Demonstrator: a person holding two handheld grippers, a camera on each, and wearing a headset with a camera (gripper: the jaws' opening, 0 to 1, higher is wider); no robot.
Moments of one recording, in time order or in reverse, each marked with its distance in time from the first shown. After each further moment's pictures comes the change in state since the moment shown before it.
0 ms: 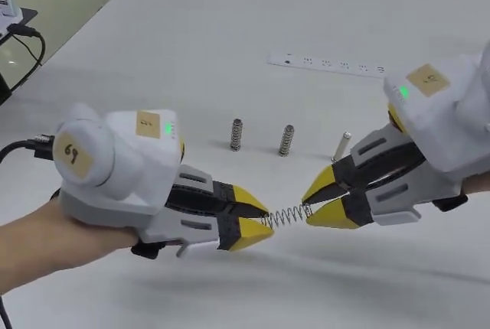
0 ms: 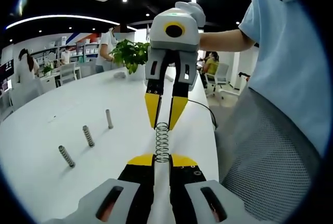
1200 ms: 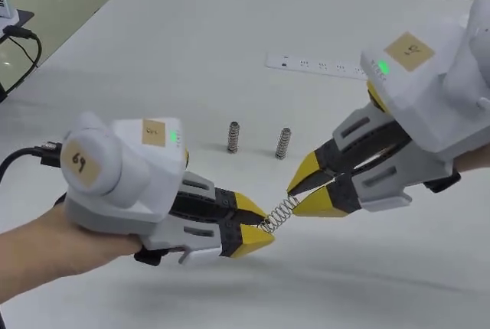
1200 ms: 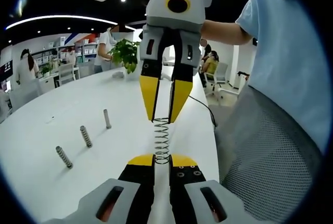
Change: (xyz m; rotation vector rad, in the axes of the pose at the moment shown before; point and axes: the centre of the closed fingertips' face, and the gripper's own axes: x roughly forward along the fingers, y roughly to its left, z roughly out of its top) left arm 0.003 -0.001 -0.003 0.008 0.000 -0.006; right arm -0.004 0.002 0.022 -0.098 0.060 0.028
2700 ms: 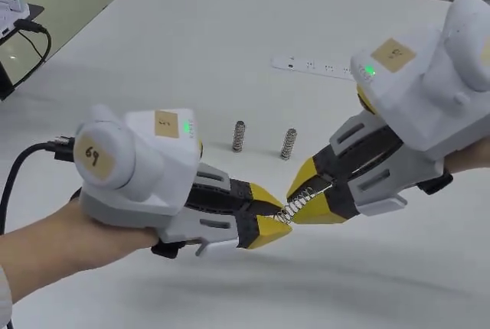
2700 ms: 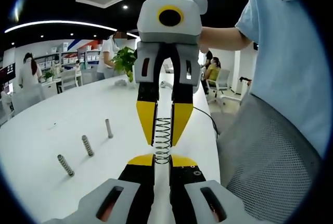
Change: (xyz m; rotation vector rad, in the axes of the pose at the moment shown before) left arm 0.004 0.000 0.016 0.004 -0.063 0.023; right arm 0.011 0.006 0.000 0.039 0.027 0.048
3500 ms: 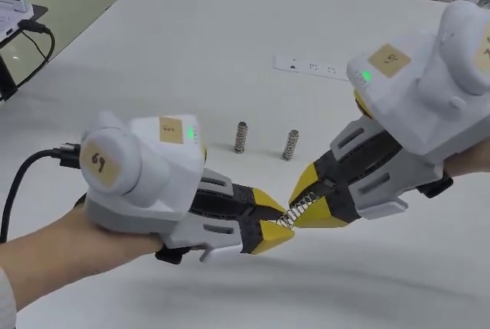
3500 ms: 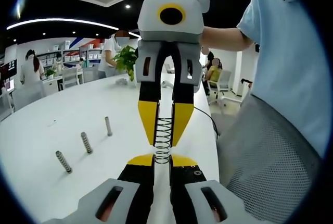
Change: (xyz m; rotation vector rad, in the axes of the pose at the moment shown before) left arm 0.002 0.000 -0.003 -0.024 -0.001 0.010; right arm 0.002 -0.003 -0.005 0.007 0.019 0.018
